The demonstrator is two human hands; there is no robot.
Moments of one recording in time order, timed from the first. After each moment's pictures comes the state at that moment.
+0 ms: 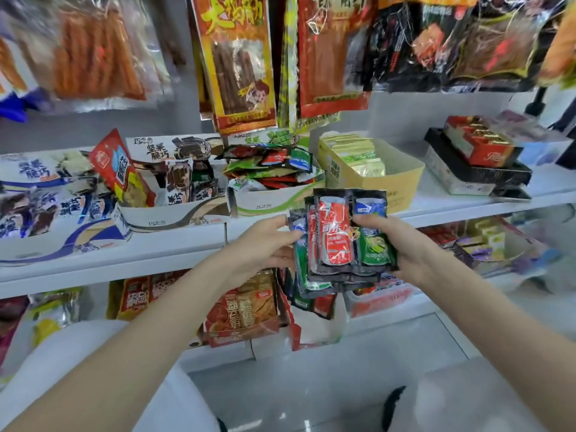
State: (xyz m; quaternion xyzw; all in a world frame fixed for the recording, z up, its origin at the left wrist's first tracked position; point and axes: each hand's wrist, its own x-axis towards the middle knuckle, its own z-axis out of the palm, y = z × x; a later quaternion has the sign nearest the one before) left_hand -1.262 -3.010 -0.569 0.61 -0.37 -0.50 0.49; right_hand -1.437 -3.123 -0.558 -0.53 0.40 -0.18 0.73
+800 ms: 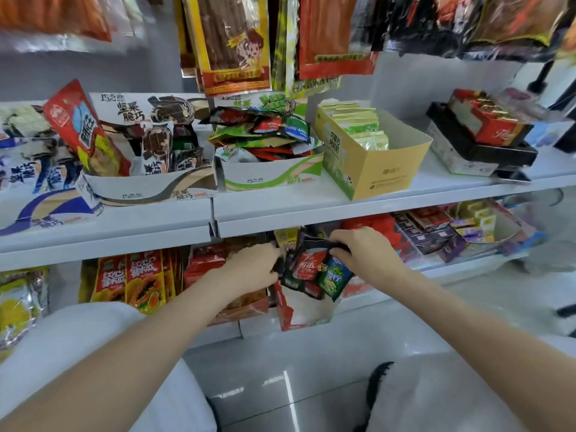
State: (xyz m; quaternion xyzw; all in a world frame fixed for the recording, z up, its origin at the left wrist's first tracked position) left_hand -1.246 -3.025 -0.664 0.74 -0.64 -0.19 0.03; right_hand -1.419 -3.130 -0.636 -0.94 0.32 -0.08 0.07
